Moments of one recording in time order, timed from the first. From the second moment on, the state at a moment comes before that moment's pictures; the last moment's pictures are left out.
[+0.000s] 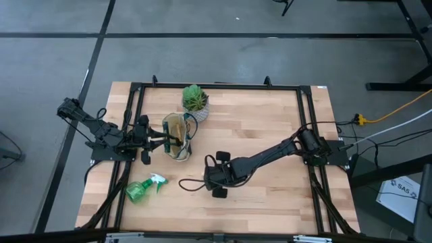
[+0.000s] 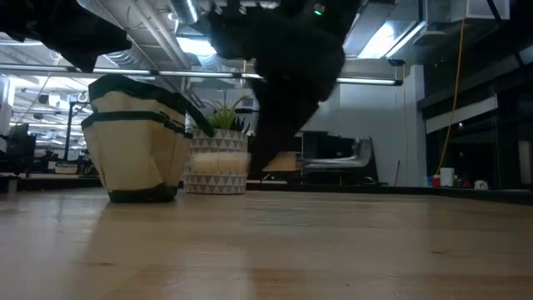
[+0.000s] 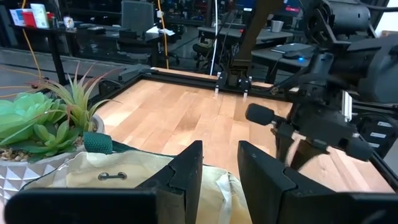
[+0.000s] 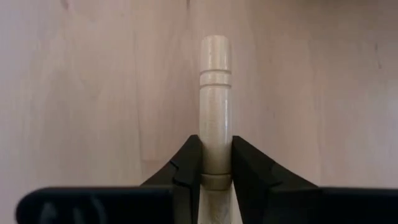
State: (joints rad) left arm -0.52 0.29 0.27 -0.14 -0.72 -0.22; right arm 0.37 2.18 1.70 -0.76 0.29 0.37
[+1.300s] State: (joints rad) left arm -0.52 0.29 0.27 -0.14 -0.71 -0.22; right arm 0.13 2.00 1.70 -0.20 0.35 0.15
